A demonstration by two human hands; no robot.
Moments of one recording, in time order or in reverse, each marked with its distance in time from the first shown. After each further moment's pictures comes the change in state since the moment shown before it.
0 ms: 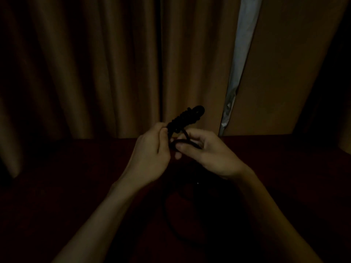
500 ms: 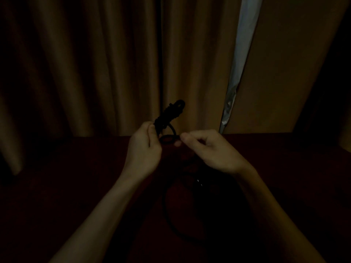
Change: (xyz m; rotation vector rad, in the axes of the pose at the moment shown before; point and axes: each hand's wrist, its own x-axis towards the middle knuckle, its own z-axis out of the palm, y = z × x) left_hand 0.004 -0.022 0.008 -0.100 0.162 -0.234; right_hand -0.005 -0.010 -0.003 -0.196 0.060 0.048
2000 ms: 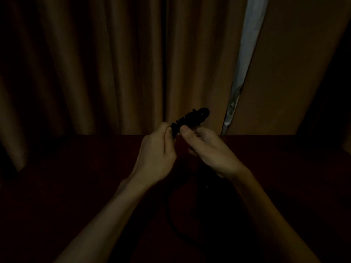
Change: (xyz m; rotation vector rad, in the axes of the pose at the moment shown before) left_hand -0.014 0.011 0.004 0.079 -0.096 0.218; right_hand 0.008 0.002 0.015 0.275 0.014 0.090
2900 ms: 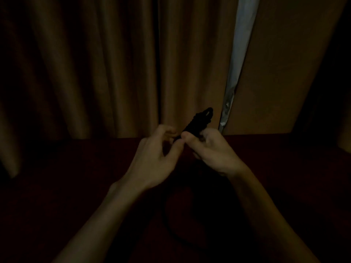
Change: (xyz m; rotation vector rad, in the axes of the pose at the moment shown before) left_hand -0.001 0.006 -0.006 0.014 -0.178 -0.013; right_hand -0.006 0.003 -0.016 0.021 0.037 -0.080
